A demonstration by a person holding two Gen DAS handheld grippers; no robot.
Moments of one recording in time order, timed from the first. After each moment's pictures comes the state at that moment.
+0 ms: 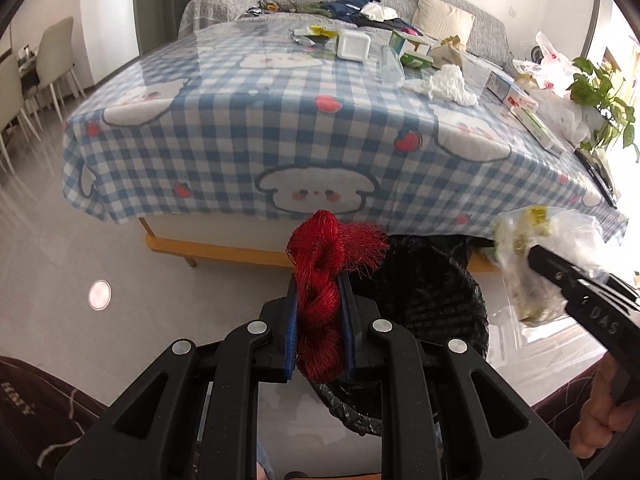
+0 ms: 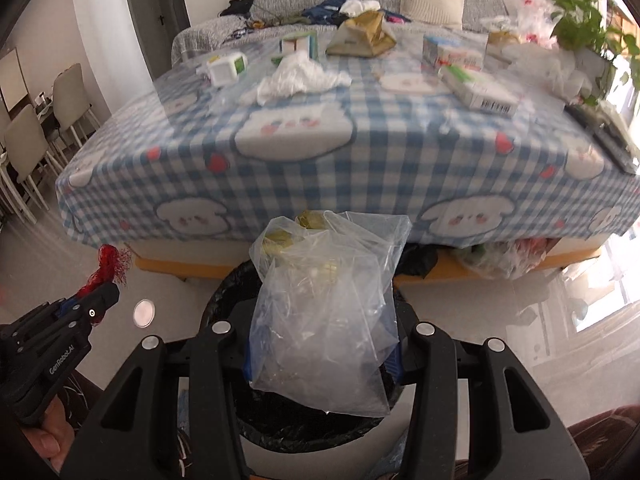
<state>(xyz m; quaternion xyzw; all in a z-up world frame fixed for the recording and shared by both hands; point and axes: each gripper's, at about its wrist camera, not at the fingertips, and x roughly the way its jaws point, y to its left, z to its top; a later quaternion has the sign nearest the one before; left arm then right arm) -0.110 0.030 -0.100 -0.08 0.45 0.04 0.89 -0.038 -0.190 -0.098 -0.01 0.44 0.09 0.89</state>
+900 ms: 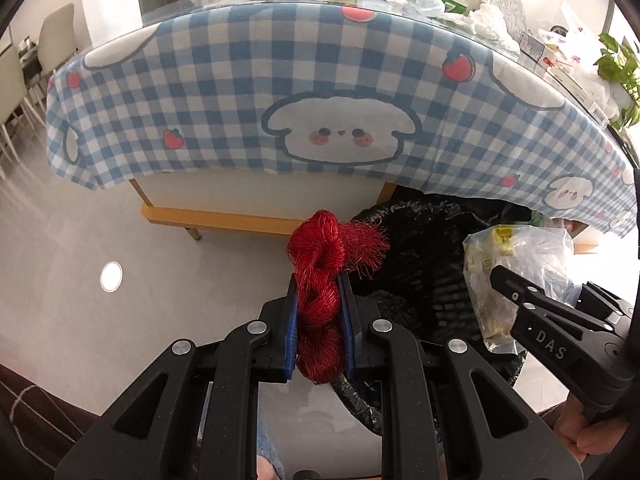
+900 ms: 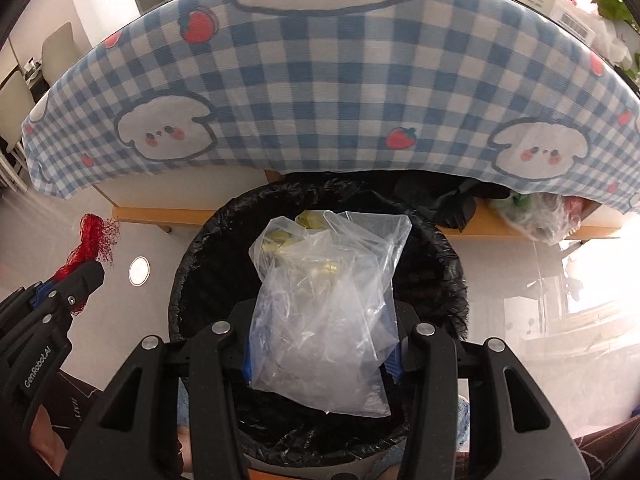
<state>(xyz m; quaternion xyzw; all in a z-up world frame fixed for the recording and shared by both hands) -0.091 0.037 -0.163 -0.07 0.49 0.06 0.87 -0.008 -0.152 -0.187 -0.04 0.51 0.09 0.85</state>
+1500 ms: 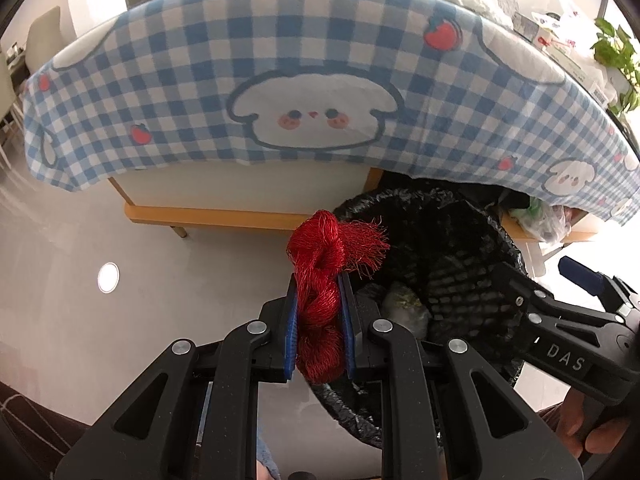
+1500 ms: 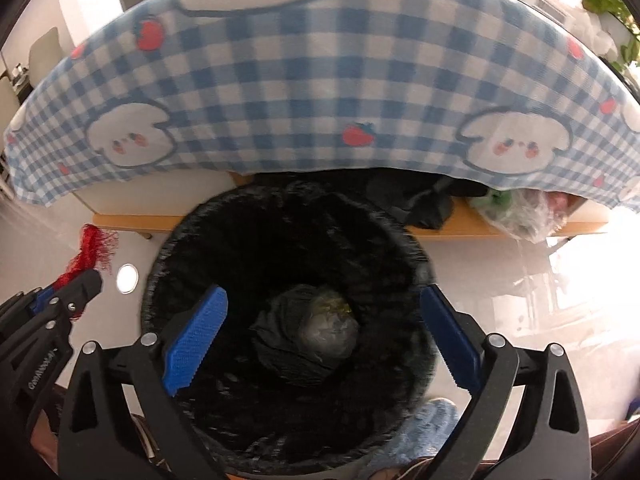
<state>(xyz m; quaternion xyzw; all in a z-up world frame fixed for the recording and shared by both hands) -0.075 0.019 -0.181 -0.06 0.50 0.04 0.86 -0.003 -0.182 -0.195 -0.04 0.51 0.05 0.86</state>
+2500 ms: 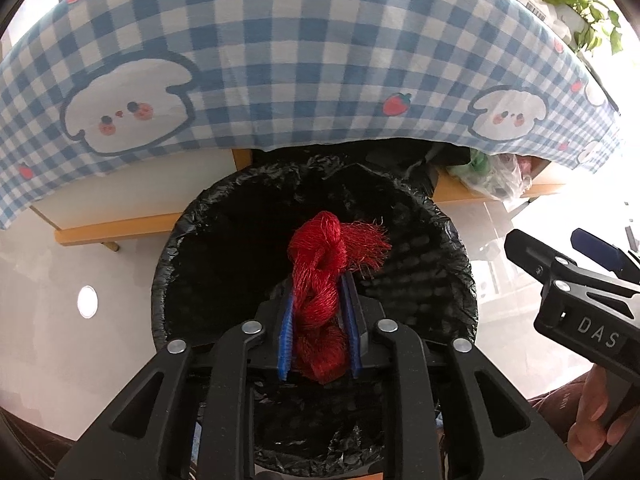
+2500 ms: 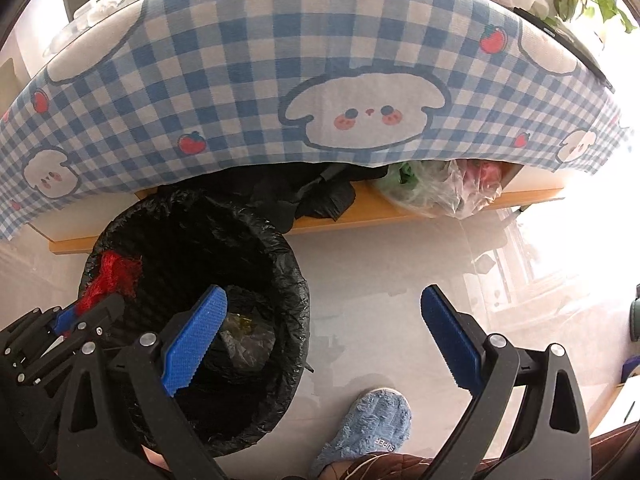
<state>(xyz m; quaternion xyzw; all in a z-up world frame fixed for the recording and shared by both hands) -0.047 -0.088 -0.211 -0.02 0.53 -0.05 0.85 -0.007 -0.277 -0.187 -0.02 0.51 -0.03 0.86</state>
